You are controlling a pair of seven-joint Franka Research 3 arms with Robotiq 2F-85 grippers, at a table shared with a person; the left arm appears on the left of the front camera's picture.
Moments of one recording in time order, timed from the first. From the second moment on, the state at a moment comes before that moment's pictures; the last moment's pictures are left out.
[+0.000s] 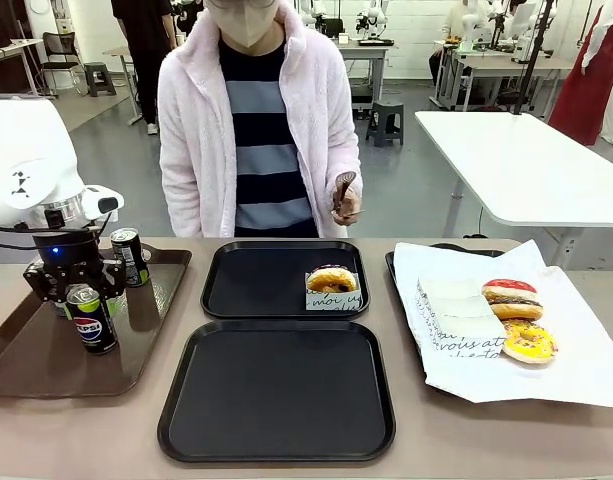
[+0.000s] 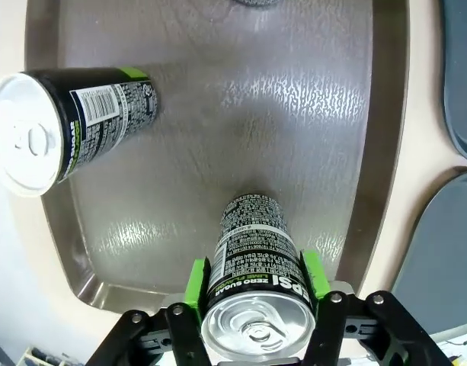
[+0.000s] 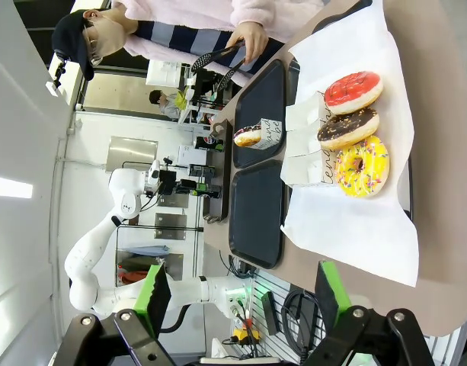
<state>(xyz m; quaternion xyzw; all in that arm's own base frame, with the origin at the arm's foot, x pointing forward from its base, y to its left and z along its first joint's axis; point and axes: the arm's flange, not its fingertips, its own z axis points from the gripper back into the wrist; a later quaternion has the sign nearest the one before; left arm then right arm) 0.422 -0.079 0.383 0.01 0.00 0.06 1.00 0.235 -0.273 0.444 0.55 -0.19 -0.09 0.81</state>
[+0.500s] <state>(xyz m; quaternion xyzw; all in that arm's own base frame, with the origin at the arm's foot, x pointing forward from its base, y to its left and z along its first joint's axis) 0.395 -0.094 0.500 0.01 -0.04 0.09 1.00 0.235 -0.273 0.444 0.55 -0.19 -0.09 0.81</state>
